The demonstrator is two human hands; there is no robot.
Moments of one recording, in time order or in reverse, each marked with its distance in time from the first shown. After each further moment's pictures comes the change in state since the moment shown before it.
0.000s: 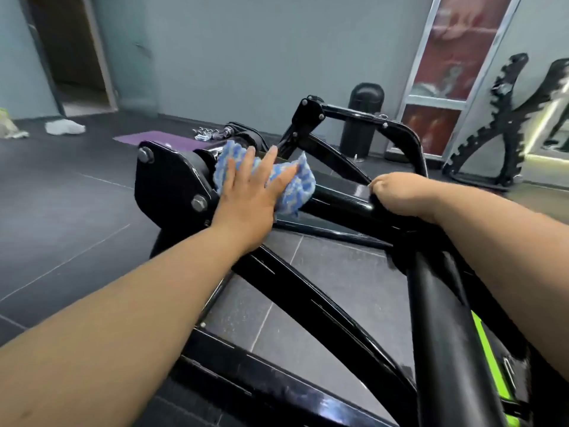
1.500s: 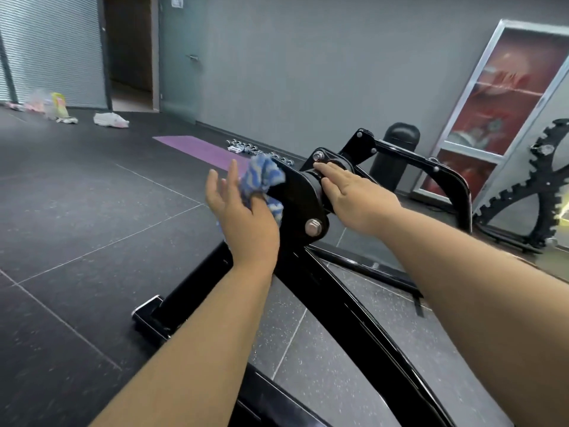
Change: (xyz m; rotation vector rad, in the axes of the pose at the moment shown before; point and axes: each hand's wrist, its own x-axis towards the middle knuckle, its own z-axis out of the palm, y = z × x) left_hand -0.044 -0.098 -0.014 -1.048 0.780 -0.840; right_hand 0.031 -0.206 0.009 0.155 0.246 -0.339
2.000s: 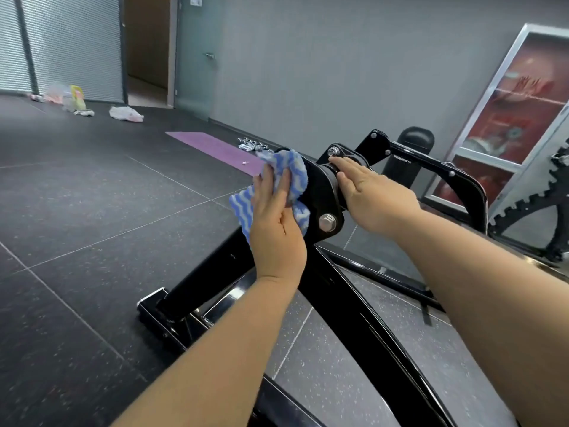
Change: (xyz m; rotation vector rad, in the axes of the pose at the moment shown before) left_hand -0.025 -0.024 0.008 0.014 -0.116 0.188; right_hand 0.001 -0.002 0.007 -0.054 0.053 0.016
